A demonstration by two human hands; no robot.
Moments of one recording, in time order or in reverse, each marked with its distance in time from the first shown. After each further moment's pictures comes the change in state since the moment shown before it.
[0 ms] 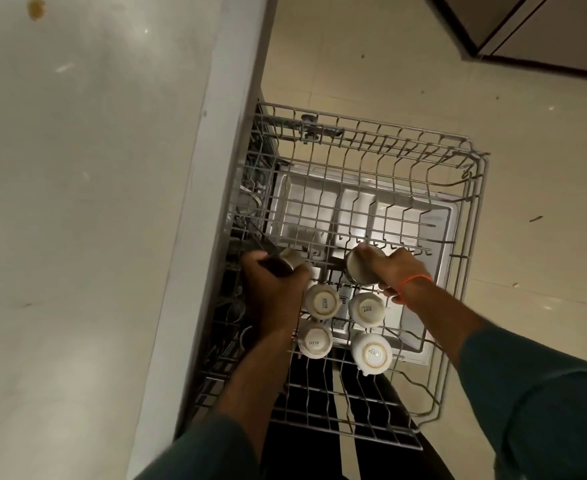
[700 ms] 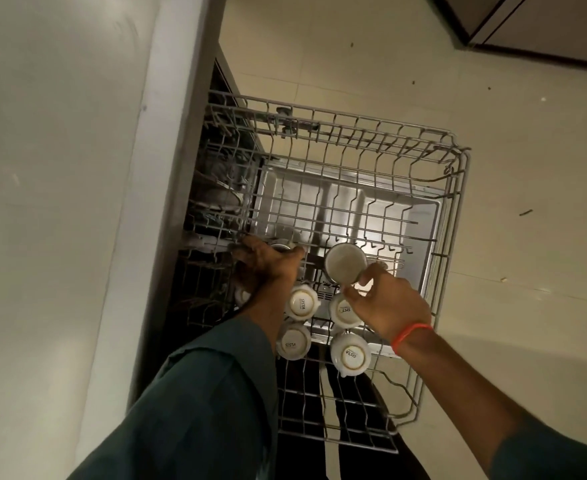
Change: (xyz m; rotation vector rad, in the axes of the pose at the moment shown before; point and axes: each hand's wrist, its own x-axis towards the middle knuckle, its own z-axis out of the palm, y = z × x) left_hand 0.063 -0.013 0.073 0.711 0.023 -0.153; right_hand -0.048 0.034 -0.007 -0.341 0.111 -0.344
